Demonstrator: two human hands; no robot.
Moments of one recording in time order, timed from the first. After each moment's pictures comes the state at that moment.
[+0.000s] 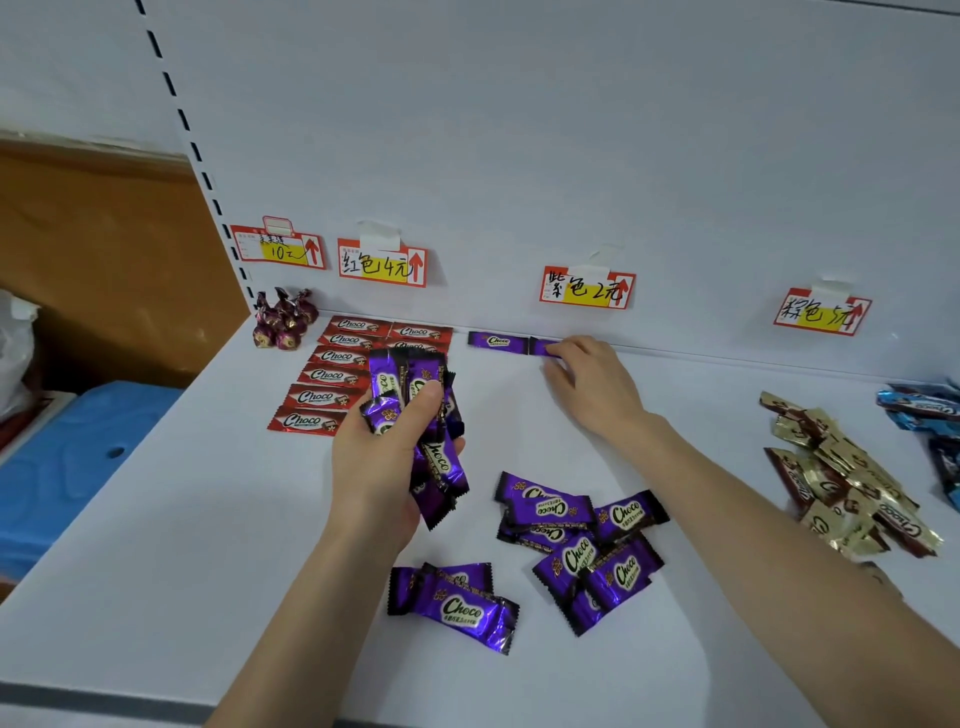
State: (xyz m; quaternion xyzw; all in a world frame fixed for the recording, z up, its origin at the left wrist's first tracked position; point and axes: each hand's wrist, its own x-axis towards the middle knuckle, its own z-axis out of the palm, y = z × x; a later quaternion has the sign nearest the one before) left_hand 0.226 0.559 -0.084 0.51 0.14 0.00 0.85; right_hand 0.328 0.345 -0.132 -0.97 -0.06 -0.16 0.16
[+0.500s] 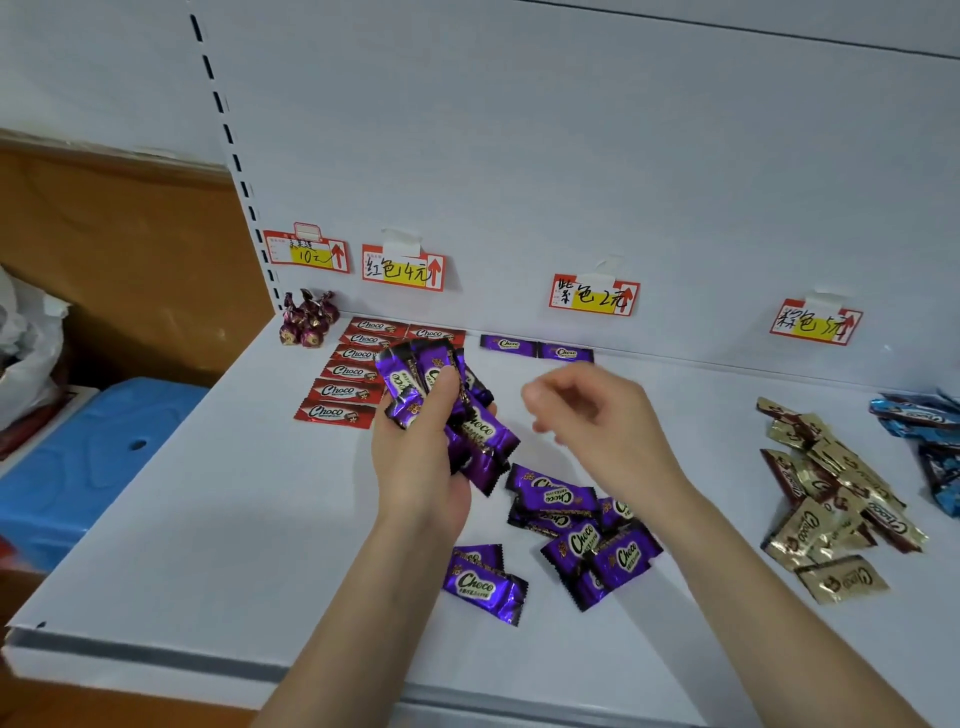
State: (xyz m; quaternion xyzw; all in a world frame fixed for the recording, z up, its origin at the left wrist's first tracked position) left_hand 0.208 0.541 -0.063 0.36 0.20 0.00 0.91; right_hand 0.206 0.406 -0.053 -0.84 -0.08 -0.10 0.52
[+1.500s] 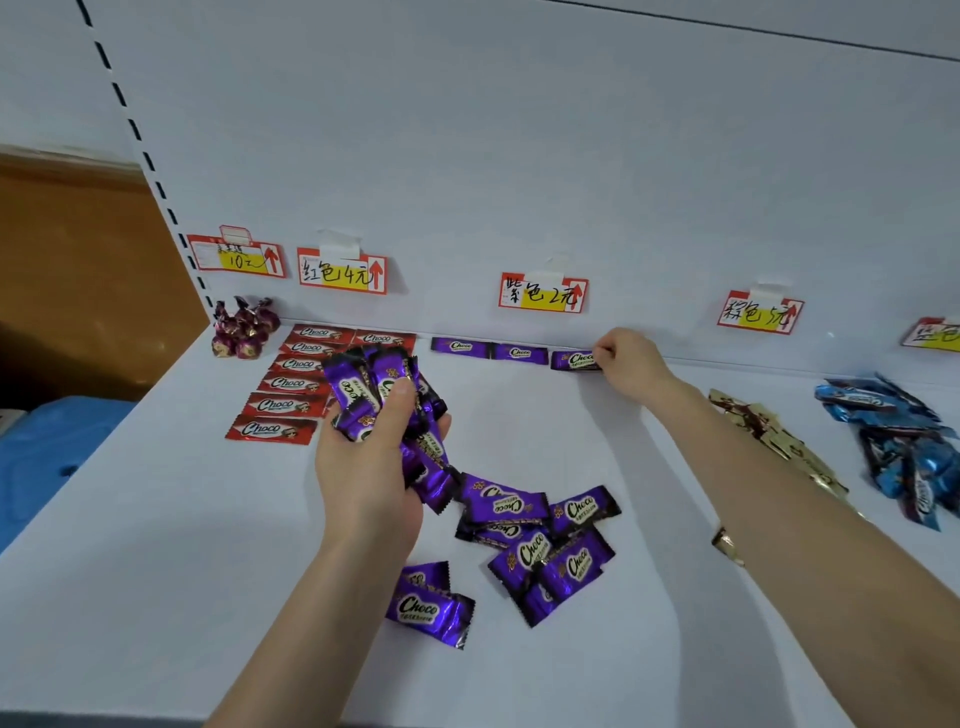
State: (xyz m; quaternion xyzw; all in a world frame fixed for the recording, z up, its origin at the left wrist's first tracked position) left_hand 0.214 0.529 -0.069 0.40 0.20 0.04 0.90; right_hand 0.334 0.276 -0.096 -0.96 0.12 -0.05 0.24
